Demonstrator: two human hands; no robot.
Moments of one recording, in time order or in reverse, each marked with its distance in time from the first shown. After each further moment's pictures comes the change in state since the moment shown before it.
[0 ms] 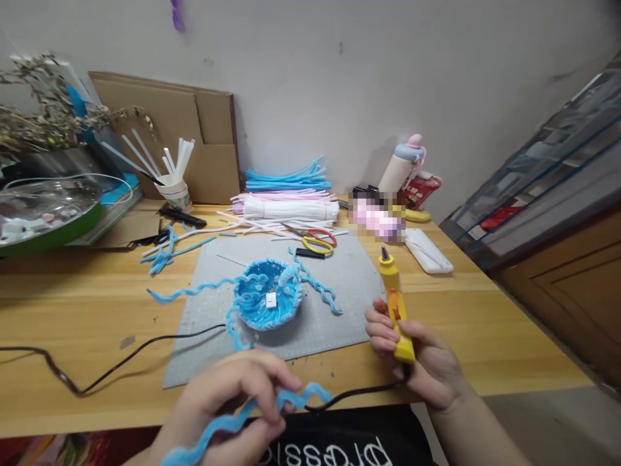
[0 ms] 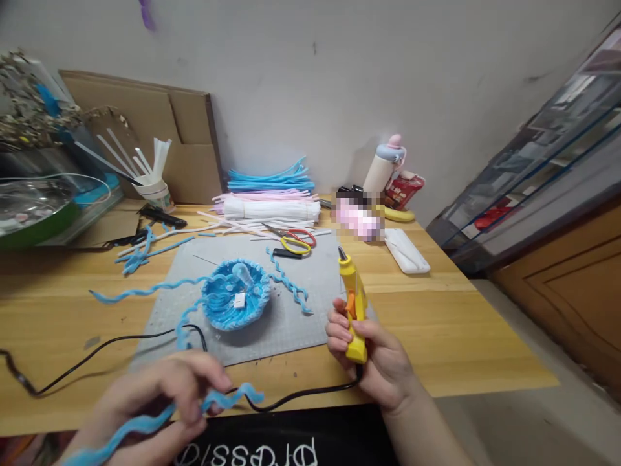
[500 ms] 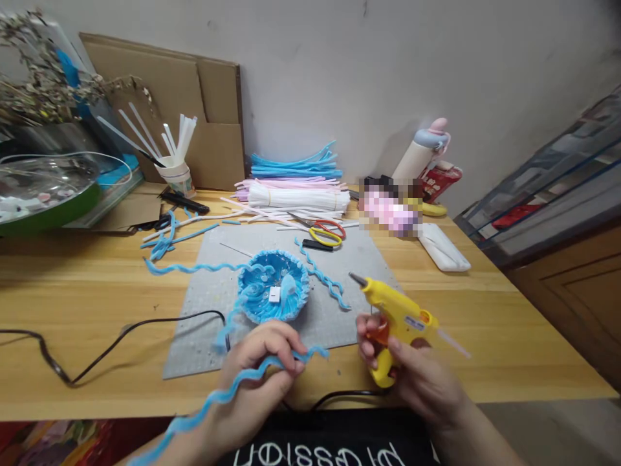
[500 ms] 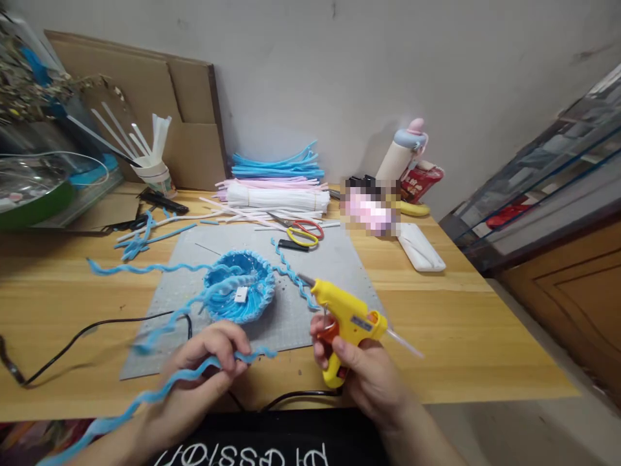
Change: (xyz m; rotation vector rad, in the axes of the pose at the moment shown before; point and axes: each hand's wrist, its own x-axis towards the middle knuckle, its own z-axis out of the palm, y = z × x) left_hand 0.025 -0.063 0.010 0.025 0.060 0.145; right_hand -0.003 0.029 0.004 -0.178 -0.195 -0.115
